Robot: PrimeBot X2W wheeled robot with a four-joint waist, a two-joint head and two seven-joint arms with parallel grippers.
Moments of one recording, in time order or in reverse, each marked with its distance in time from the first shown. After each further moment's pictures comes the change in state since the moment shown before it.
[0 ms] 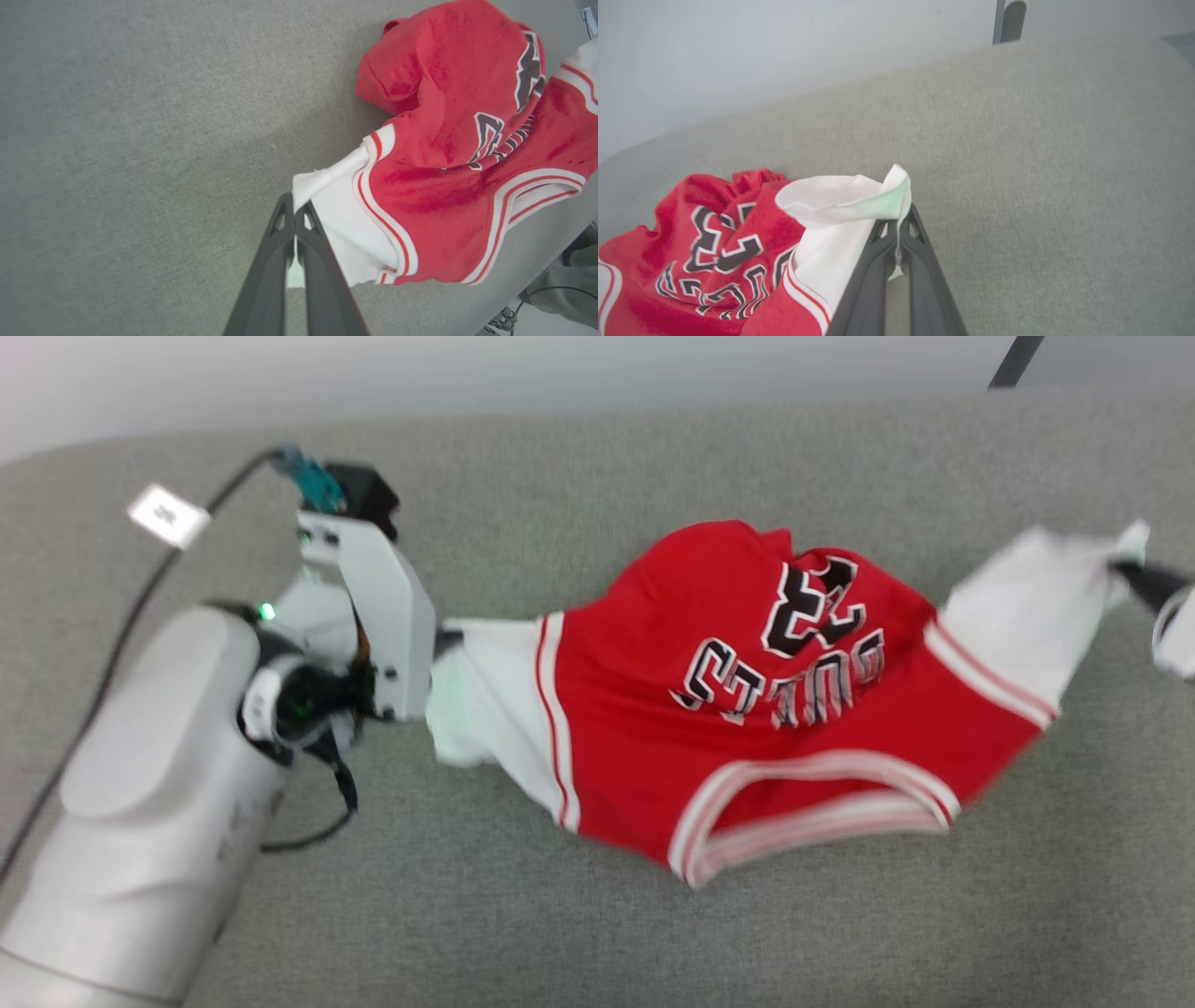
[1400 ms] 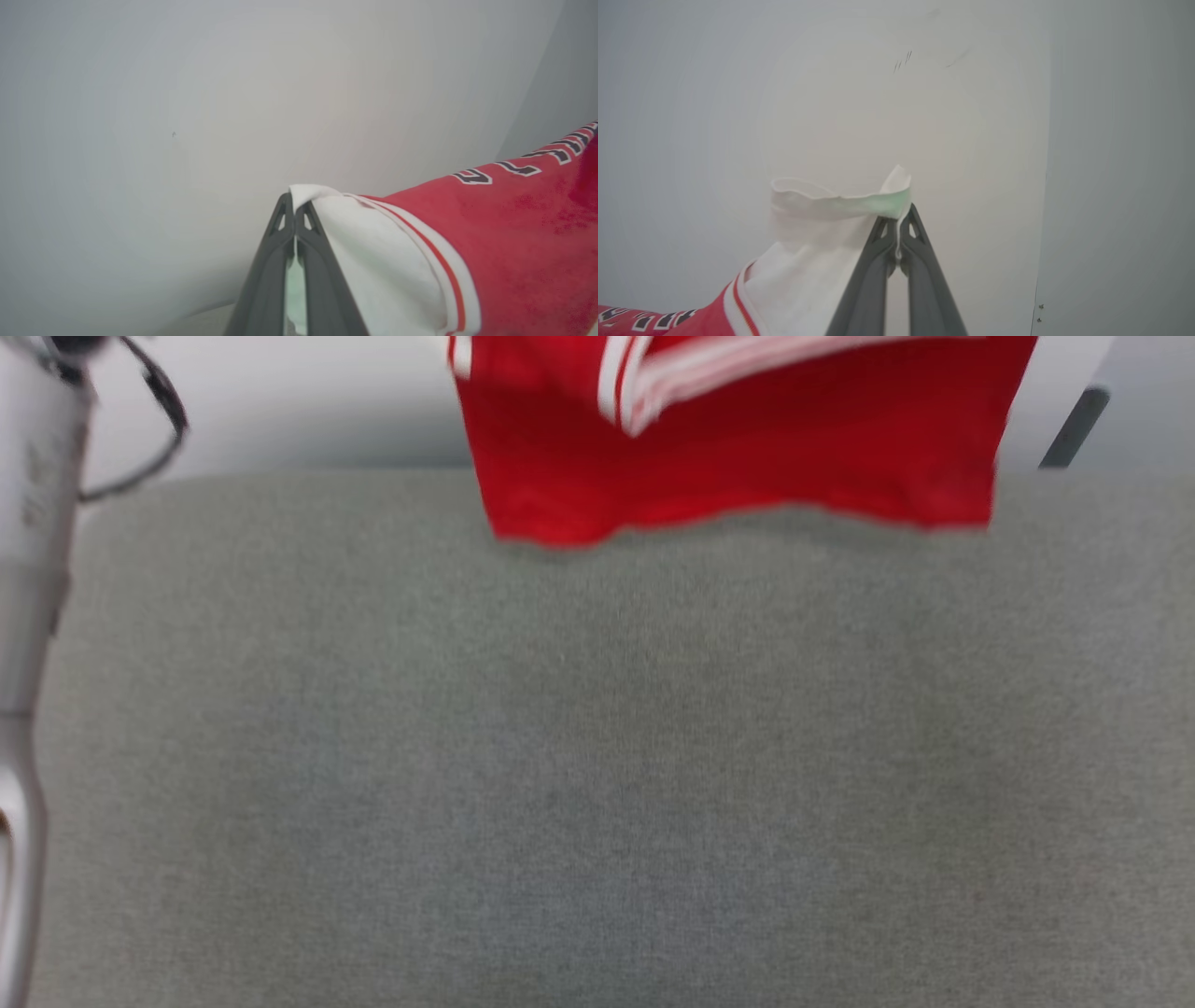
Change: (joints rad) left arm -0.593 0.012 0.027 0.289 0.180 -0.055 -0.370; right arm -0.645 0.072 0.086 0.237 -0.244 0.000 -0.560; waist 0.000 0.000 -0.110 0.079
